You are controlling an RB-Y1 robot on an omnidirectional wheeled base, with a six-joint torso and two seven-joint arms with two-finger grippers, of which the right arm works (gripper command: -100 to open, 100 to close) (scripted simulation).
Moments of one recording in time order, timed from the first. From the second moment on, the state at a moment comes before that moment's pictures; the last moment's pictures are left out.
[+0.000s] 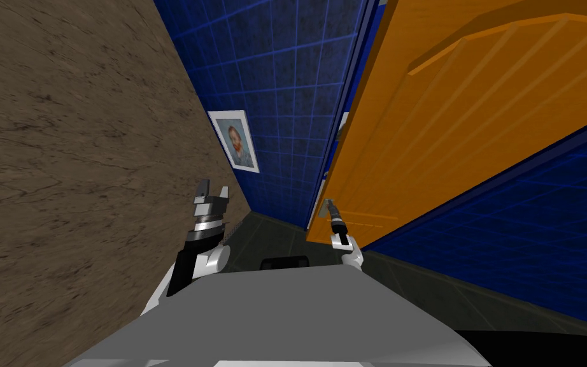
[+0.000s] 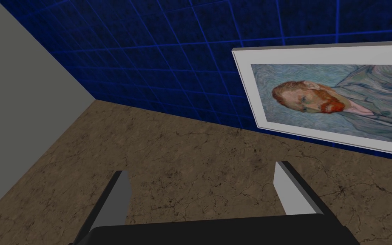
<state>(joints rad) 0.06 -0.07 -0.32 -1.37 0.31 -0.41 0.30</state>
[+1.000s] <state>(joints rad) 0.08 -0.11 -0.20 -1.38 0.00 -0.43 0.10</state>
